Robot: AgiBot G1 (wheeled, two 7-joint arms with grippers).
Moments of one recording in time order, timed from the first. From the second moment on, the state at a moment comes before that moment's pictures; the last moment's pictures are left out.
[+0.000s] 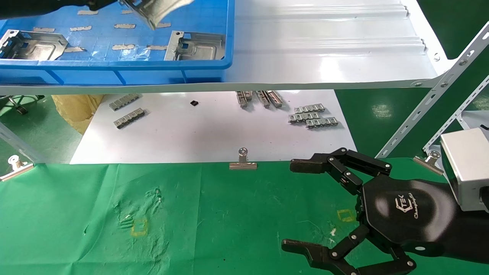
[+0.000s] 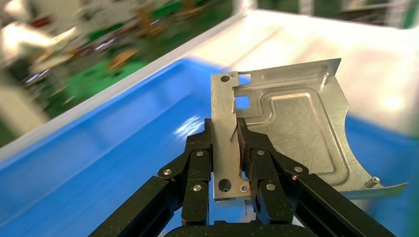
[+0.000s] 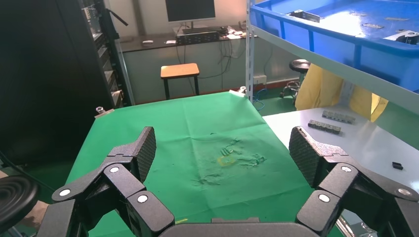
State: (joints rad) left arm -2.10 1.00 0.44 -0.11 1.33 1.37 0.13; right arm 1.09 -0.58 -0.36 1.26 -0.67 -1.46 0.14
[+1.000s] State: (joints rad) left arm -1.75 0.70 0.88 -0.61 1.14 1.58 0.55; right arm 1.09 -0.58 -0.36 1.26 -0.67 -1.46 0.14
